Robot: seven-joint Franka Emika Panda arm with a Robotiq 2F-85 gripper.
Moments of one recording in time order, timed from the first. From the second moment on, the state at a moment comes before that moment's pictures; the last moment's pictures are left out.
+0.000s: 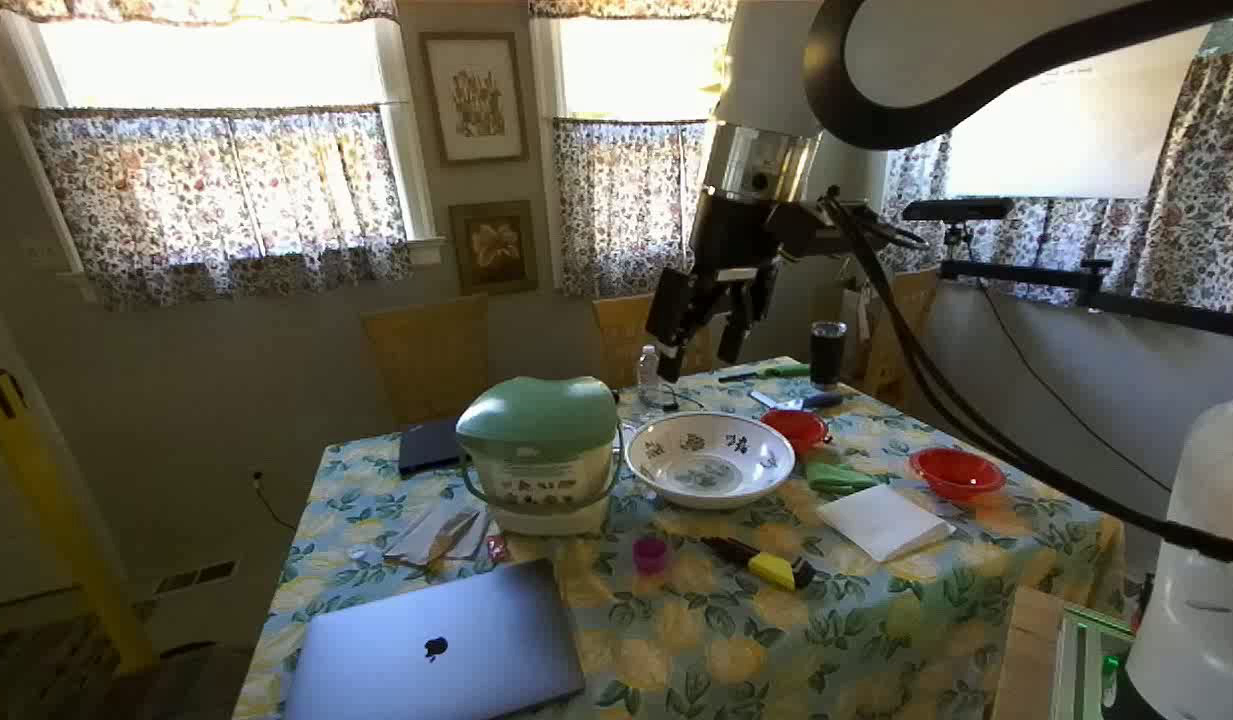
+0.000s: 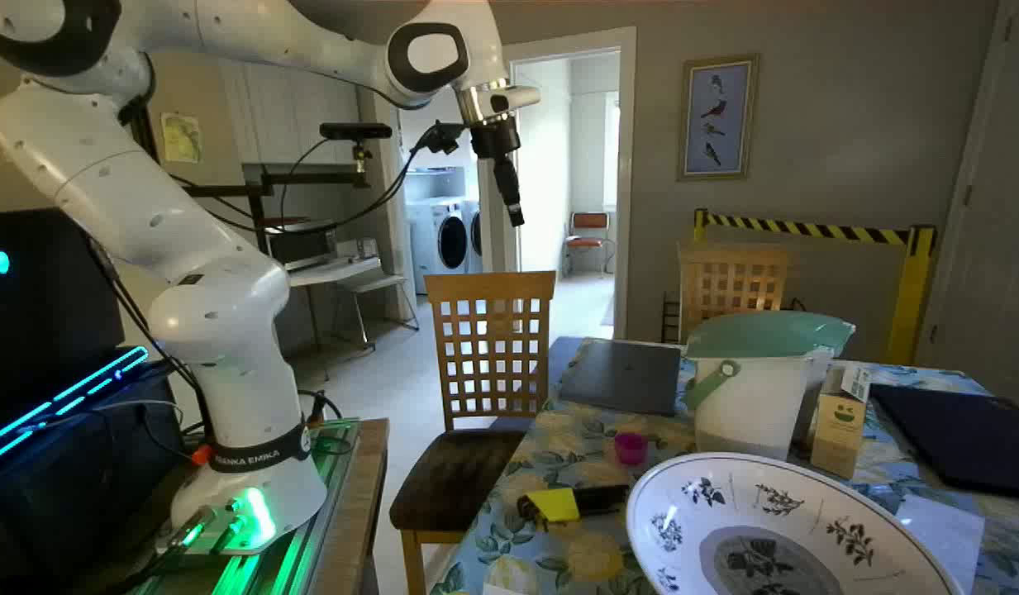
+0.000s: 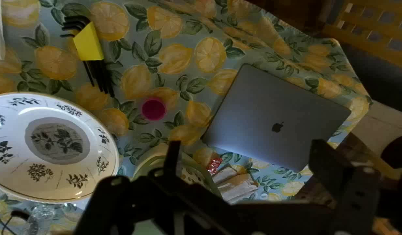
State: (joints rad) arm 0.06 -0.59 0.21 -2.35 0.13 2.03 0.36
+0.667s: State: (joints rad) arm 0.06 -0.60 0.18 -2.39 0.14 2.04 0.36
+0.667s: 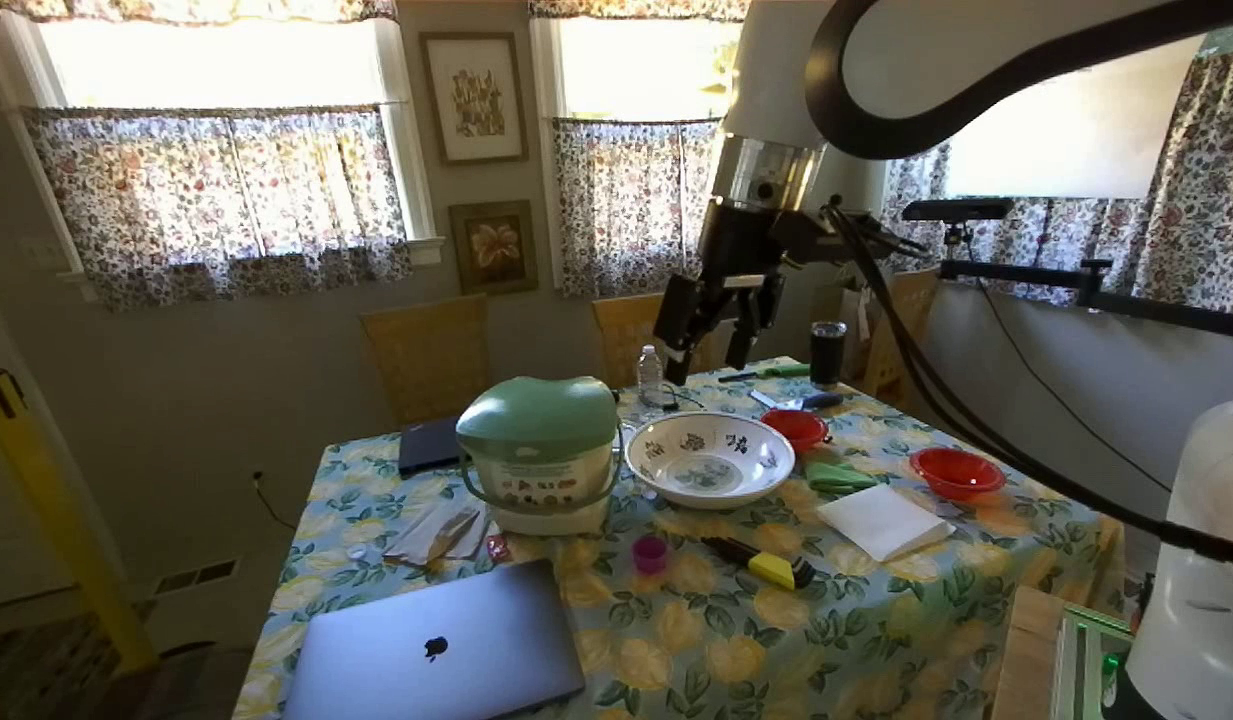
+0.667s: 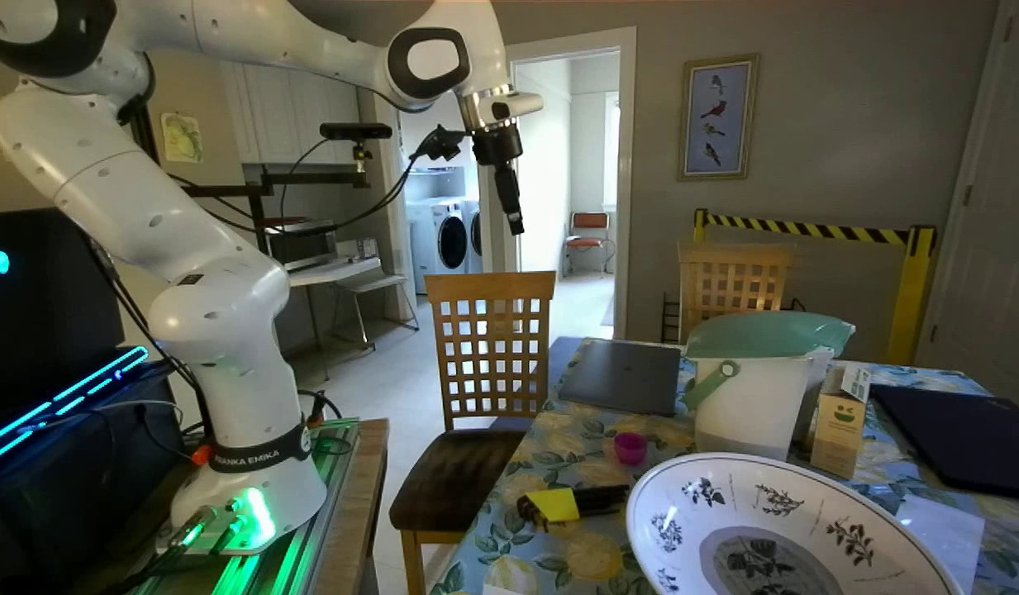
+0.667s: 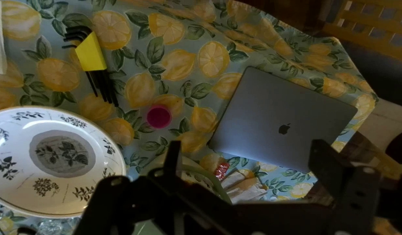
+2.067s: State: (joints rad) arm -0.36 -0.52 -0.26 -2.79 -0.08 2.30 -0.04
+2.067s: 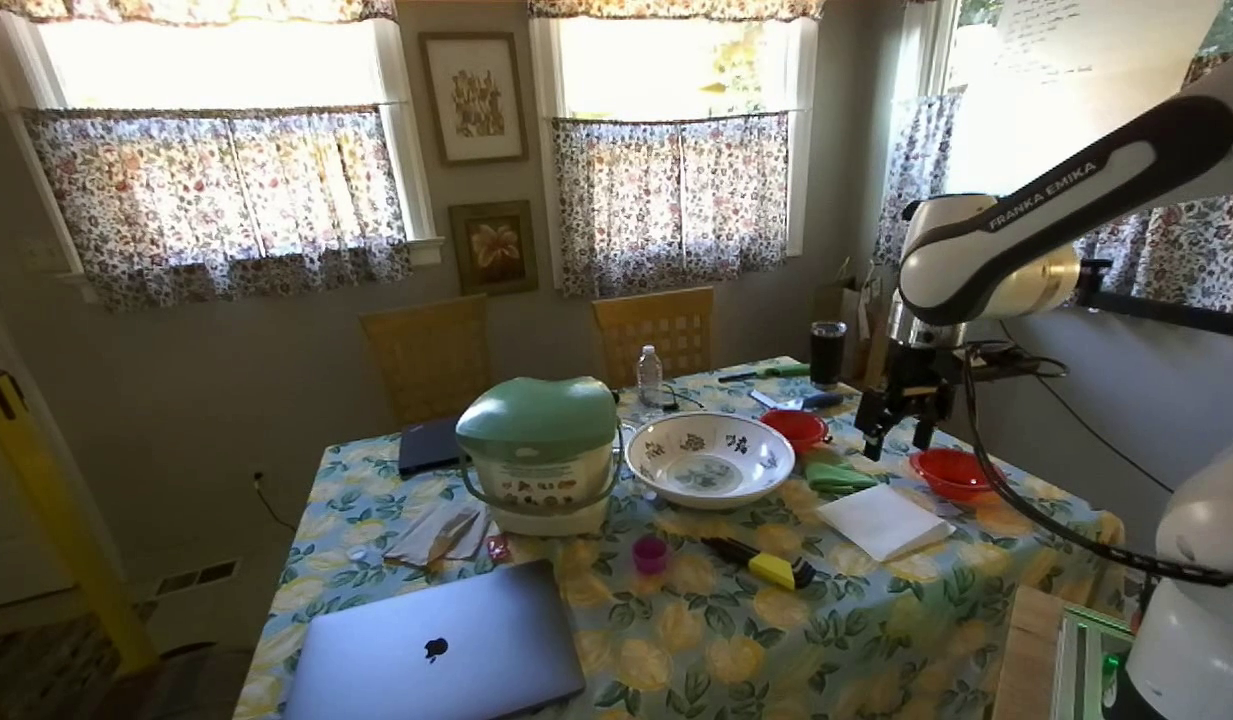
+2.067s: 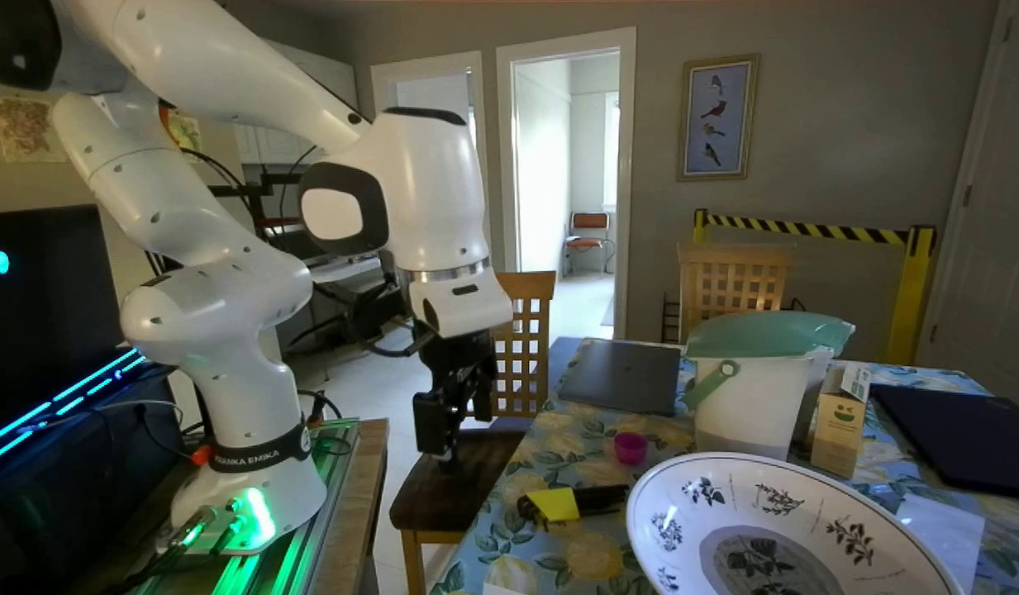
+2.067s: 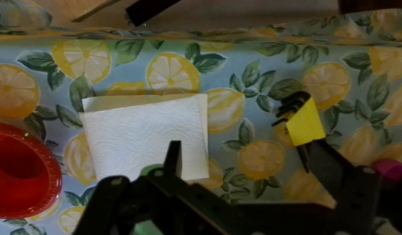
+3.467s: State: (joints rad) arm -0.48 0.04 -0.39 -2.71 -0.28 2.86 -0.01
